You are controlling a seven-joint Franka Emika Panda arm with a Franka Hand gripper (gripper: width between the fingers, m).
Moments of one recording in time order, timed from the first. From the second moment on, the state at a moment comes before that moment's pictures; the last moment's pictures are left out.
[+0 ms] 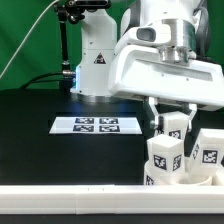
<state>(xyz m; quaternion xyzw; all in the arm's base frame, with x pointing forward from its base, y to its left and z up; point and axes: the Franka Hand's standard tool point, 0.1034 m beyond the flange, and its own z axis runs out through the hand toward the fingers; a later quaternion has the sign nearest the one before) 0.584 0.077 0.079 0.95 0.13 0.28 0.07</state>
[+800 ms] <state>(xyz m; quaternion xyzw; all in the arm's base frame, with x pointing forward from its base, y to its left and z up) 0.585 0.059 0.127 0.97 0.12 0.21 0.05</state>
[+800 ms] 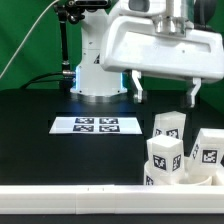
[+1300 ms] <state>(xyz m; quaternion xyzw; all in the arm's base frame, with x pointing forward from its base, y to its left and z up) 0.583 0.033 0.144 0.99 0.09 0.14 0.03</state>
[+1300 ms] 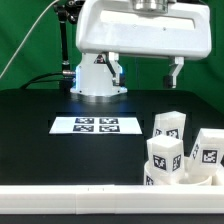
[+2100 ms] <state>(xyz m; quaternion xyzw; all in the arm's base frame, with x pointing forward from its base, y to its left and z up) 0.582 0.040 0.127 0.97 0.22 0.05 0.02</state>
